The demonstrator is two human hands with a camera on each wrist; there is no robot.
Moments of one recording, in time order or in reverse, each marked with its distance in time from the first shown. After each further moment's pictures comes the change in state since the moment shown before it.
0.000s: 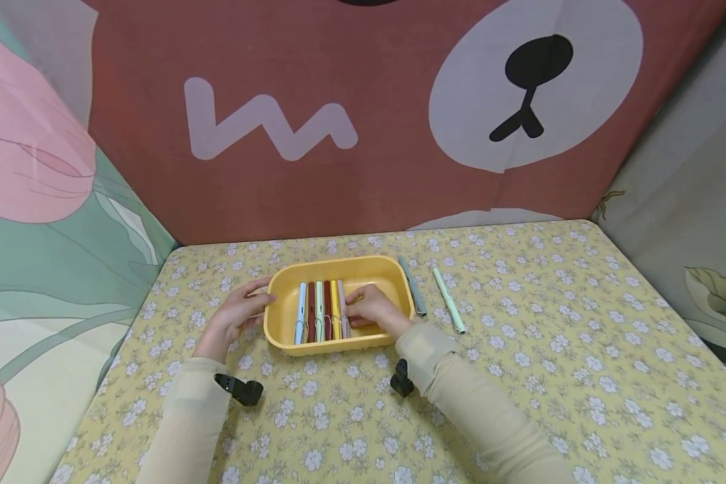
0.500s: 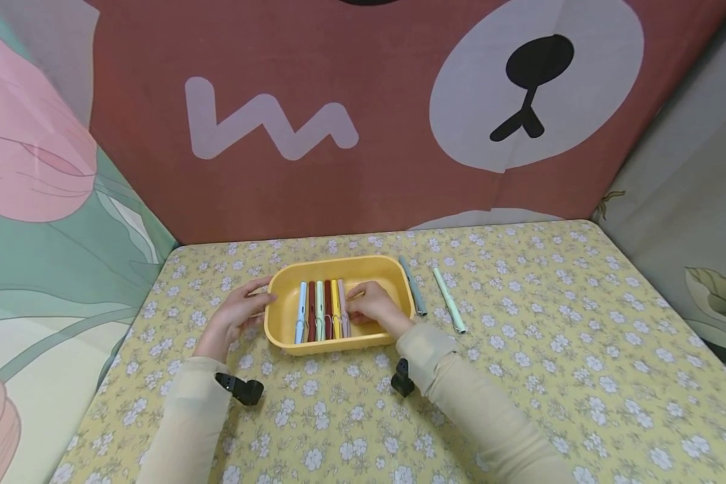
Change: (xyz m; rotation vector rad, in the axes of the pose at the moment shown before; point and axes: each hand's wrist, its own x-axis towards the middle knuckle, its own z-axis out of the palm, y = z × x) left_hand -0.001 0.000 0.000 -0.004 0.001 -0.002; right_hand -0.001 -0.001 -0.003 -0.034 0.044 -0.056
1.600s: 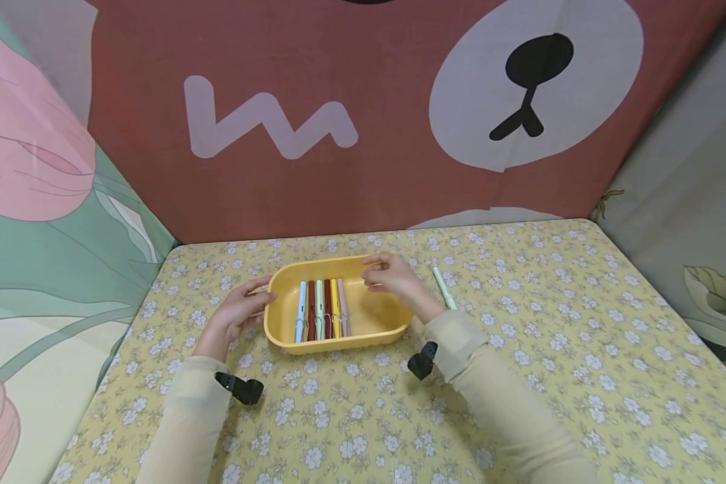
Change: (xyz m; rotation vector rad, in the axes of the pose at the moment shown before) left_hand 0.001 0.000 0.001 0.018 0.007 0.009; right_hand -0.012 -0.027 -0.049 0.103 -0.019 -0.137
